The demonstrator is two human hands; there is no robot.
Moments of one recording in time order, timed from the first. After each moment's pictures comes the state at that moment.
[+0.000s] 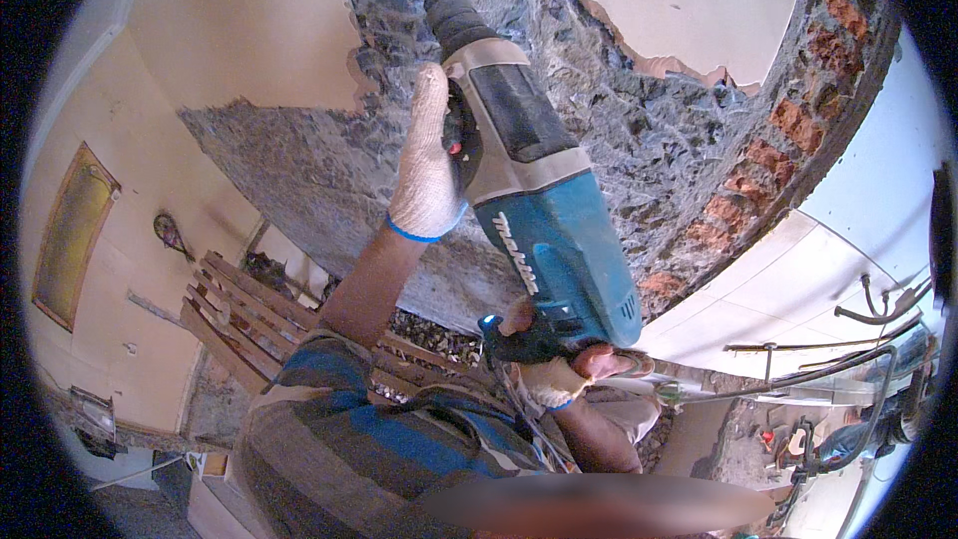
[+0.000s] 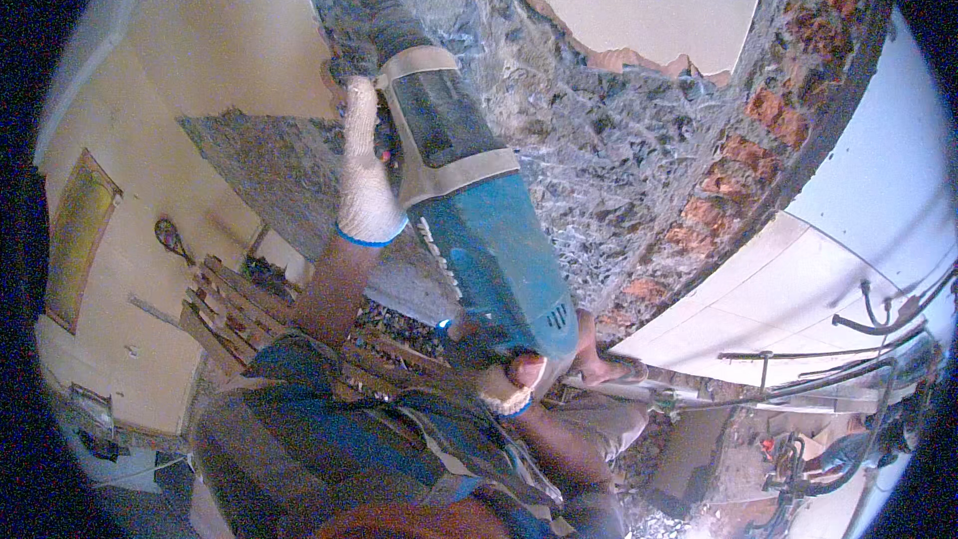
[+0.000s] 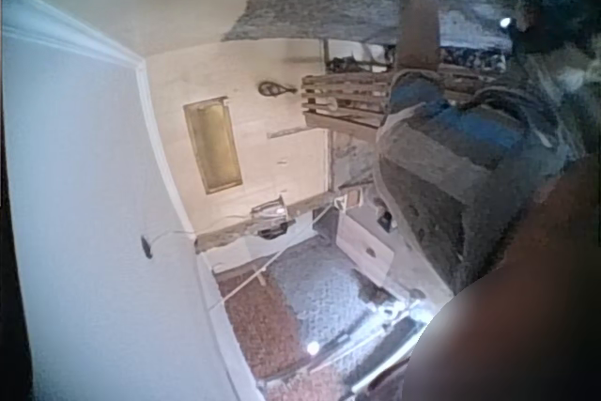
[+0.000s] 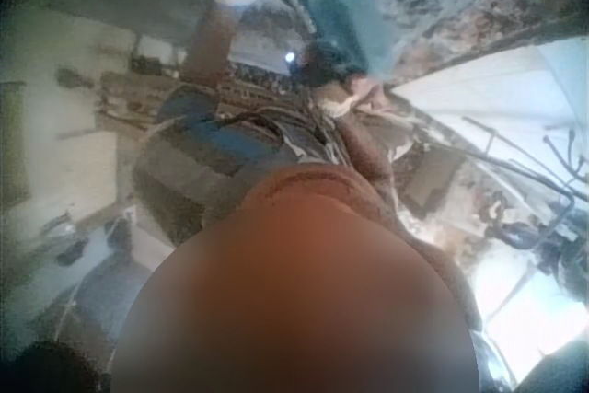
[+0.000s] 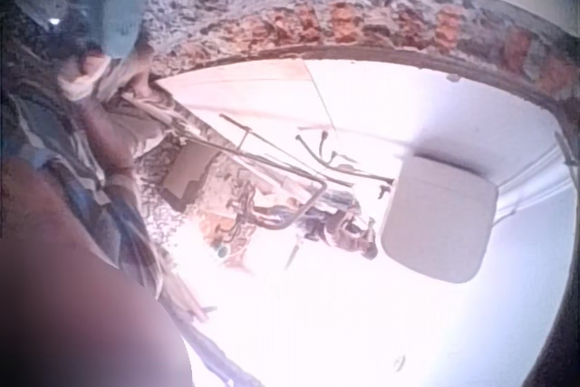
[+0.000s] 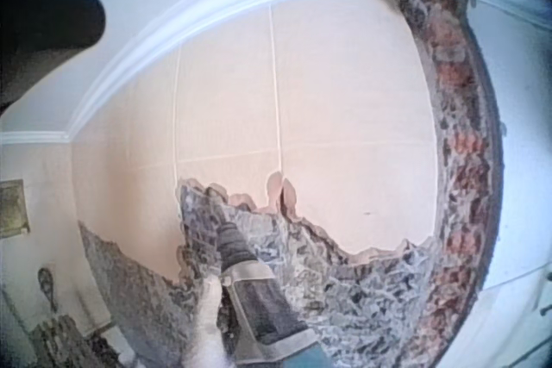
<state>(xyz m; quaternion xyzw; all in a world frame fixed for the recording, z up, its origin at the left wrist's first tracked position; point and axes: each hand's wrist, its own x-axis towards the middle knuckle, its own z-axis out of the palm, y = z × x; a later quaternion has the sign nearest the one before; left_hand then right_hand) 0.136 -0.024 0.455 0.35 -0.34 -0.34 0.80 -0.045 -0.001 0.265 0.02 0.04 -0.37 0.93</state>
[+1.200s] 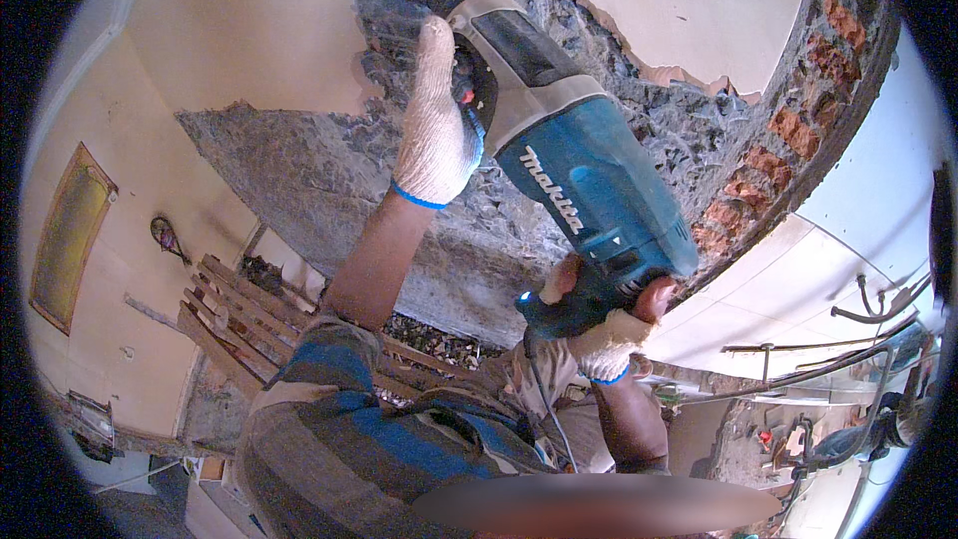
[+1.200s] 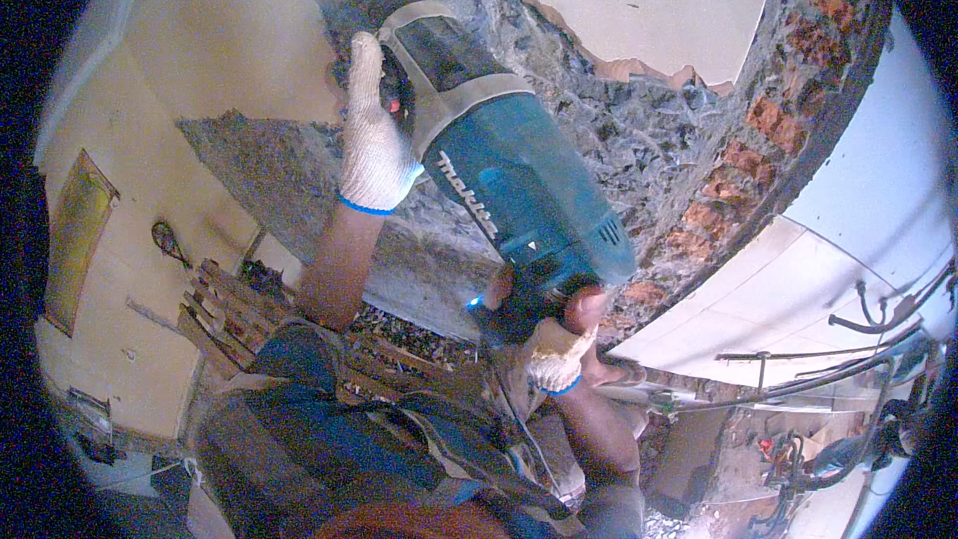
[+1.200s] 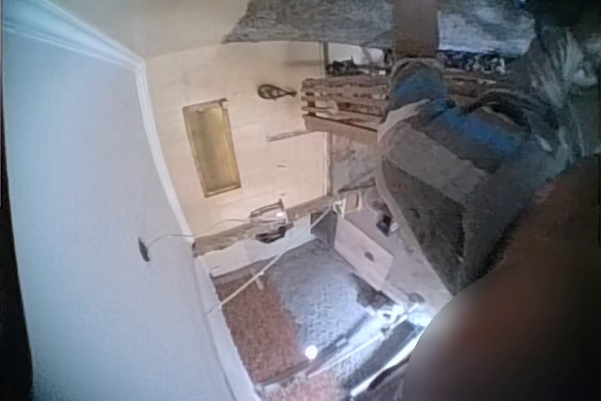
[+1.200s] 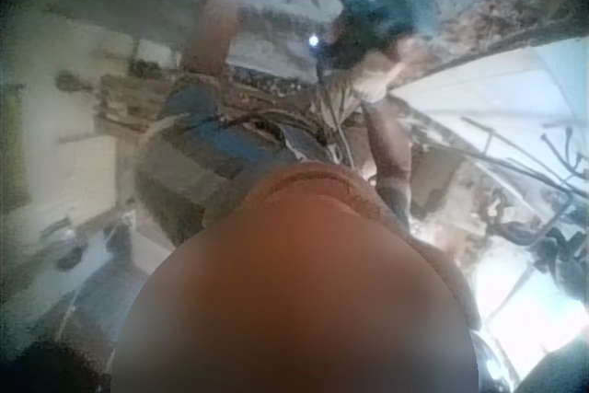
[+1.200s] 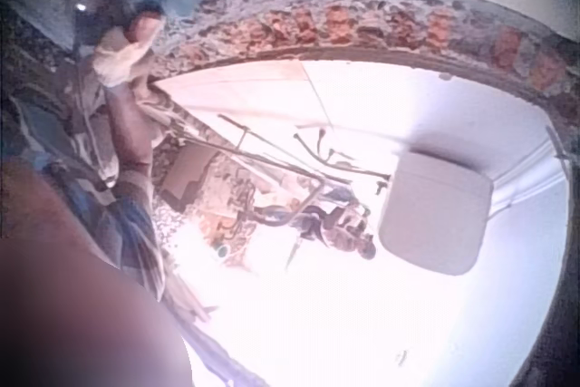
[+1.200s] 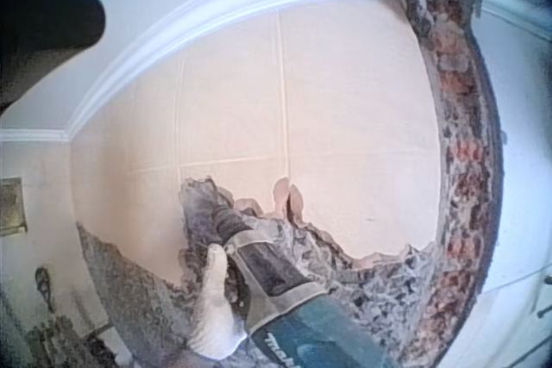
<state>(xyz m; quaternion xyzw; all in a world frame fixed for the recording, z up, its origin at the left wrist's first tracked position) 0.168 -0.058 0.479 0.26 -0.34 -0.34 0.84 -0.062 -0.053 0.333 -0.26 0.02 -0.45 0.86</state>
